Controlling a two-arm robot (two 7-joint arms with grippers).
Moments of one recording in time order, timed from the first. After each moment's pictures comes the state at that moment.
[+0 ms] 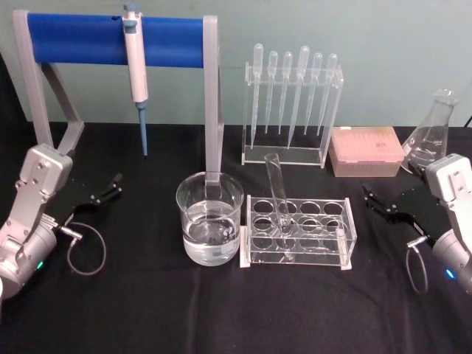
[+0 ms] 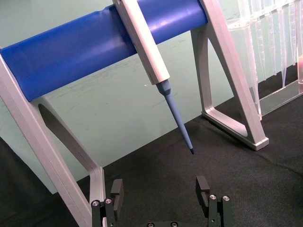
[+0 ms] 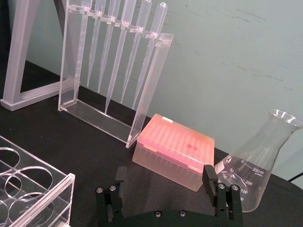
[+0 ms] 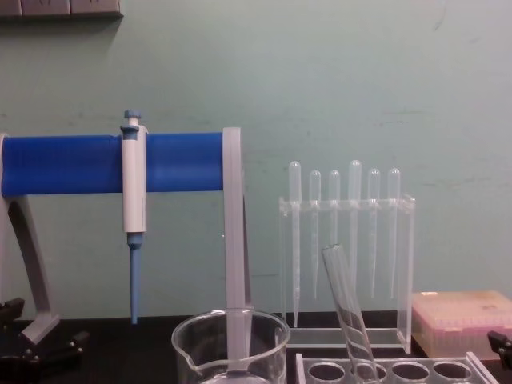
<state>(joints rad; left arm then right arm) -0.20 0.60 0.45 -1.41 -0.25 -0.12 0.03 0.20 0.60 -0.45 -1.41 0.25 -0.12 -0.03</state>
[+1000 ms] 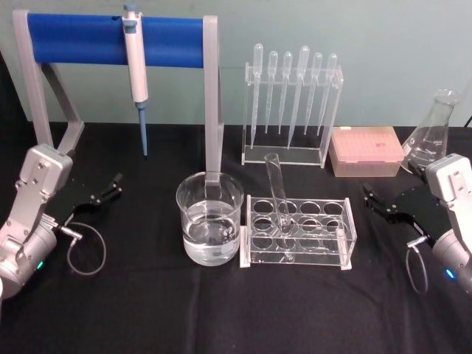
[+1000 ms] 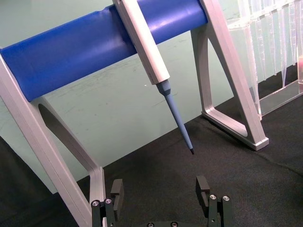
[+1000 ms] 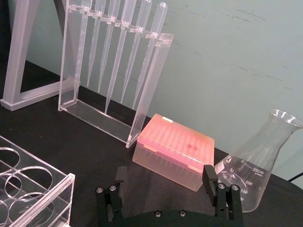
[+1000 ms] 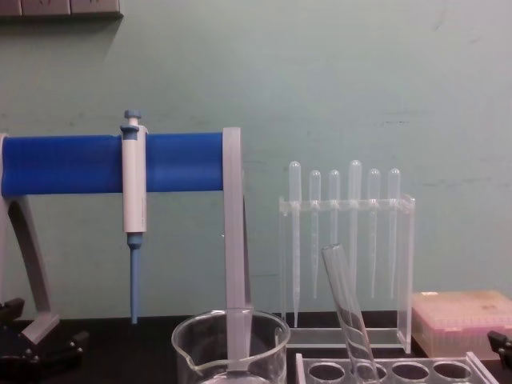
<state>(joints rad) -0.20 0.60 0.45 -1.41 -0.25 -0.12 0.03 0.20 0.60 -0.45 -1.41 0.25 -0.12 -0.03</state>
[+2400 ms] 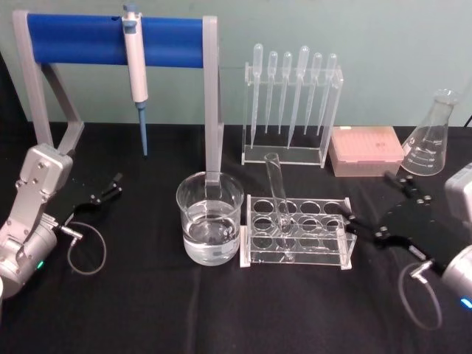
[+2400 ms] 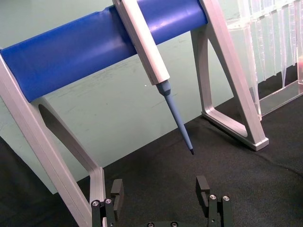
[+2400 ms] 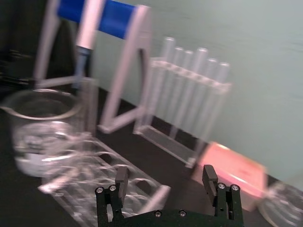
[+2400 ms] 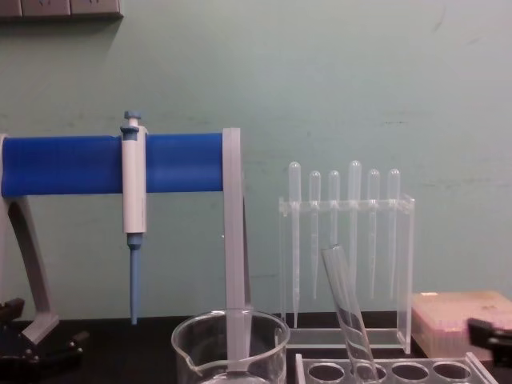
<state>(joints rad) -0.20 0.60 0.45 -1.41 -0.25 -0.12 0.03 -0.03 0.75 -0.34 -1.79 0.36 -0.06 0.11</state>
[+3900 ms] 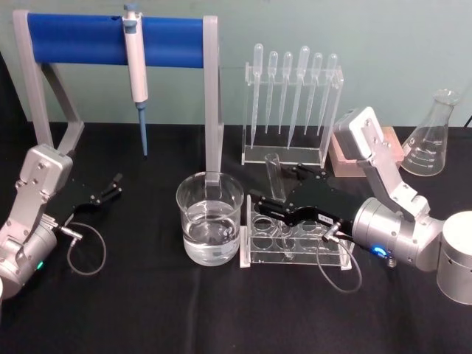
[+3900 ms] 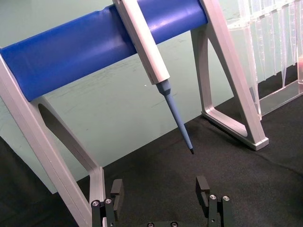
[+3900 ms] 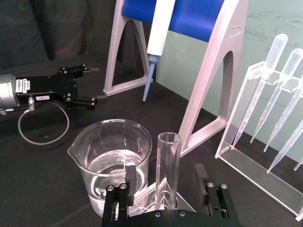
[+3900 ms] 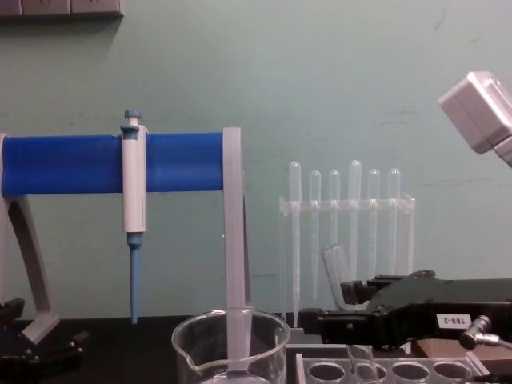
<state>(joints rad) -0.20 0.60 0.45 -1.41 -0.25 -0.12 0.03 0.29 0.49 -0.47 -1.64 0.34 0.26 0.42</state>
